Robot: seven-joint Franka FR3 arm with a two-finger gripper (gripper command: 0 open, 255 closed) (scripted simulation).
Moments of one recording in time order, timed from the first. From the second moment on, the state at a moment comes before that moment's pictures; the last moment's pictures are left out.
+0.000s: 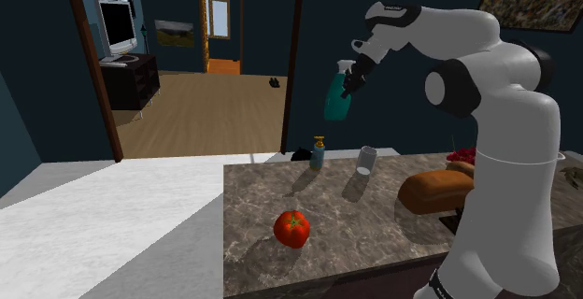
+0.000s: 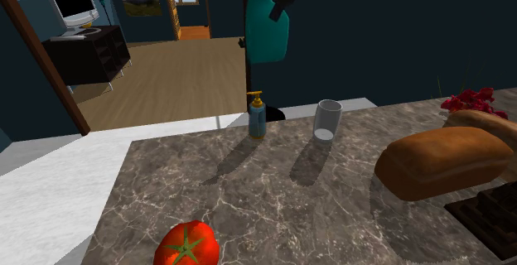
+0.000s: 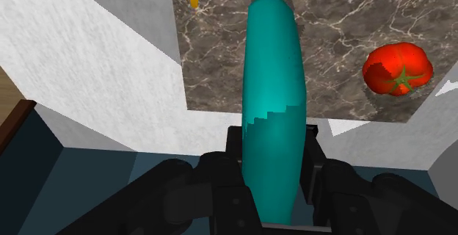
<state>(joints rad) 0.37 0.32 -1.10 -1.47 0.78 1.49 -1.79</state>
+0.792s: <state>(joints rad) 0.22 0.28 -1.17 -1.47 0.72 1.37 -1.96</state>
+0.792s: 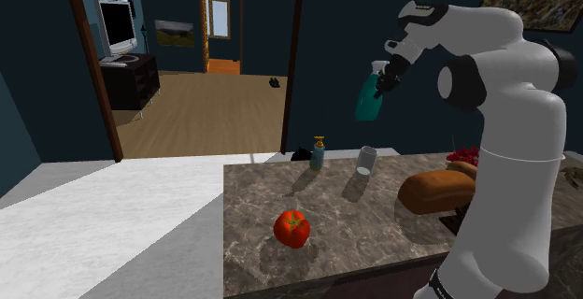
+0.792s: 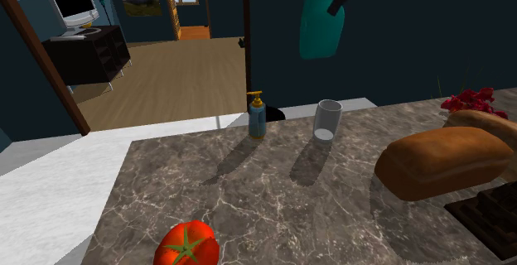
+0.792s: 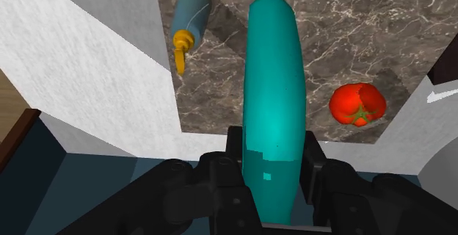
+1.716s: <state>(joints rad) -0.18 0.43 -1.15 -1.32 0.78 1.15 -2.25</state>
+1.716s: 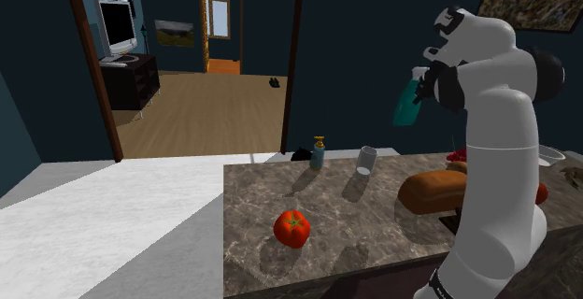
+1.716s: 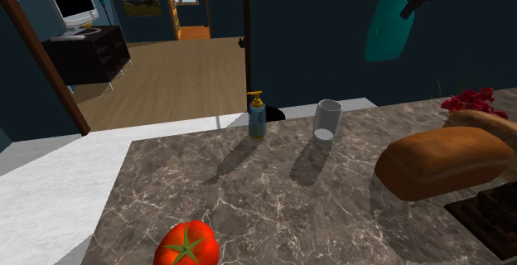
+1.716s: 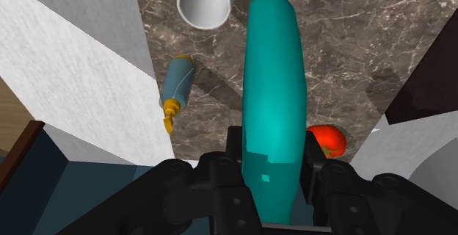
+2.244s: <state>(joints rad) -0.14 0.42 -1.16 -1.44 0.76 1.25 -2.30</state>
